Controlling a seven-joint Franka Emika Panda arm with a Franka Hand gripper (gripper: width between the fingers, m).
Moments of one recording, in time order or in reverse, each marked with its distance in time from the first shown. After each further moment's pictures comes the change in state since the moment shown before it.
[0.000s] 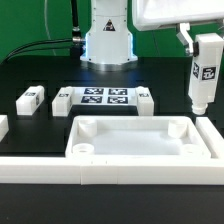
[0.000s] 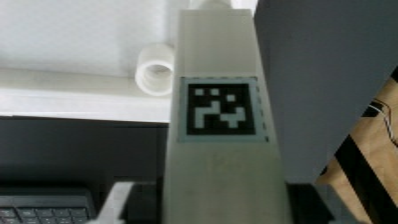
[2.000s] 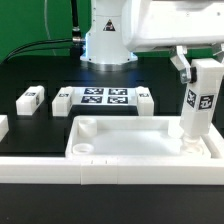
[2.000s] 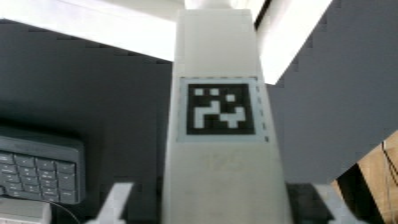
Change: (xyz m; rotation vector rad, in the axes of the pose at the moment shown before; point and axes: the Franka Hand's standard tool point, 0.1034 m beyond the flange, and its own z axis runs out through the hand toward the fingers) arm 0.043 0.030 0.041 -0.019 0.057 -0.178
